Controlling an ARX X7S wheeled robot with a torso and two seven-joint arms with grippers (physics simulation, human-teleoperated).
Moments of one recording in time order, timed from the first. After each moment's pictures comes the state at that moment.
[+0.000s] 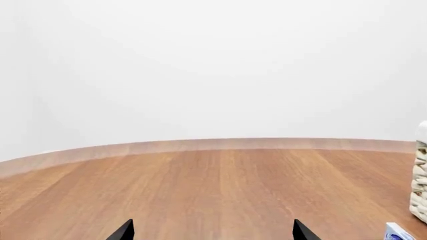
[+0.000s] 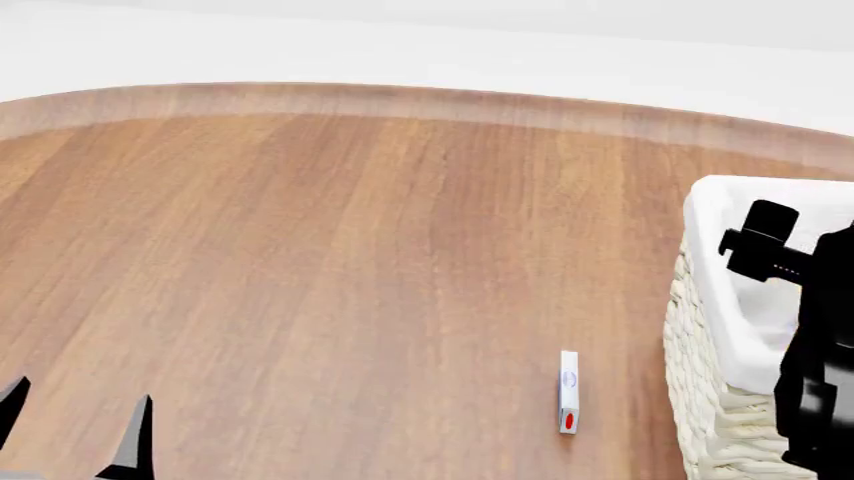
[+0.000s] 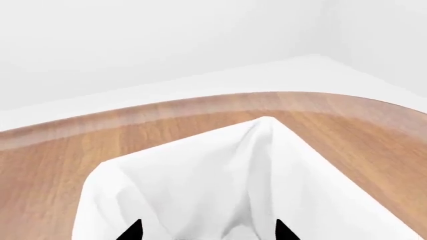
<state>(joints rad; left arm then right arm) -0.04 -0.42 0.17 0.20 -0.40 -0.02 -0.11 1.24 0.39 -0.31 1.30 0.52 0.17 0.16</state>
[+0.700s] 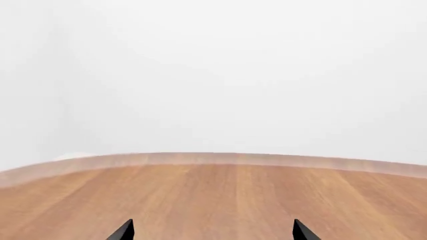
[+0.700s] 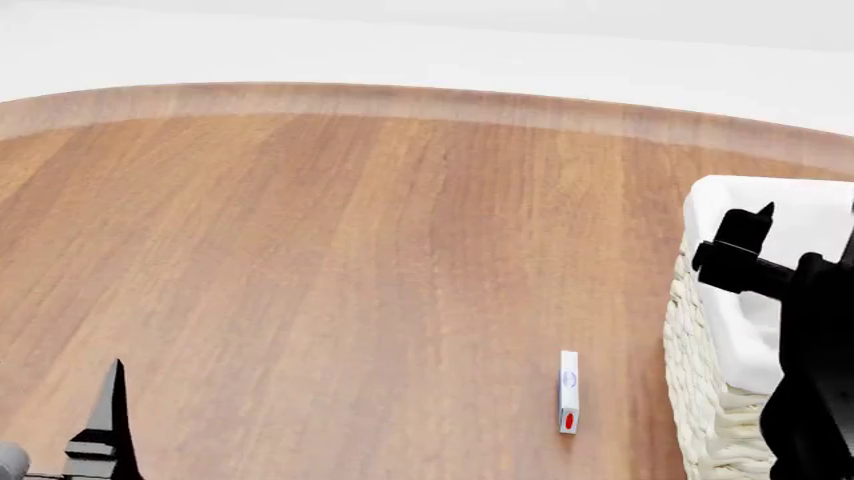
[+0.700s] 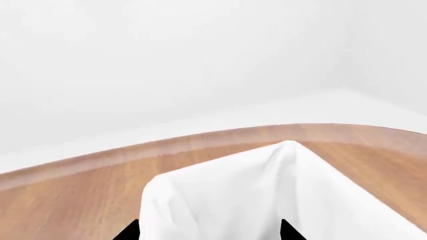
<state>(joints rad) -0.07 -0.42 0.14 0.26 -0.42 -0.08 -0.19 0.83 0.49 -0.20 0.50 0.64 0.34 0.33</state>
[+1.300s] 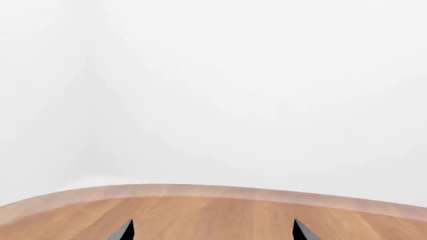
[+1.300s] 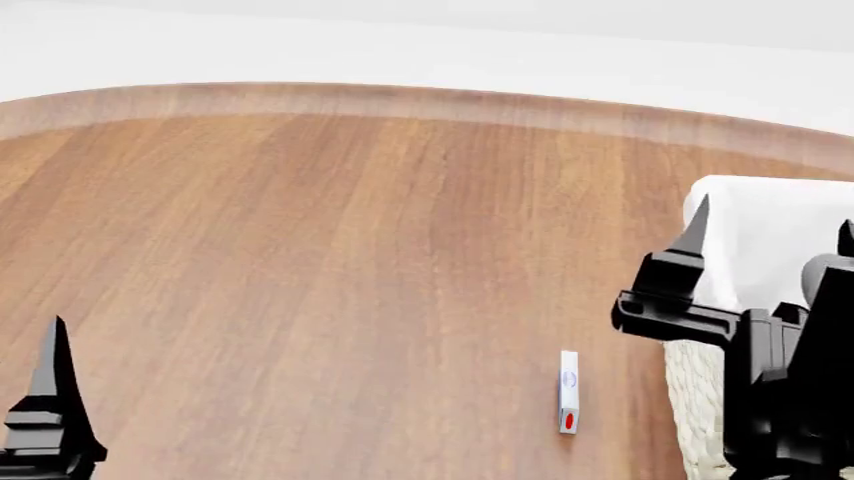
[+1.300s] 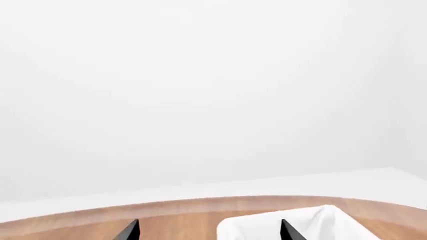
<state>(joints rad) -0.04 -0.44 0.09 0.47 -0.44 -0.16 -0.31 0.44 0.59 -0.17 -0.30 0.68 0.35 0.53</state>
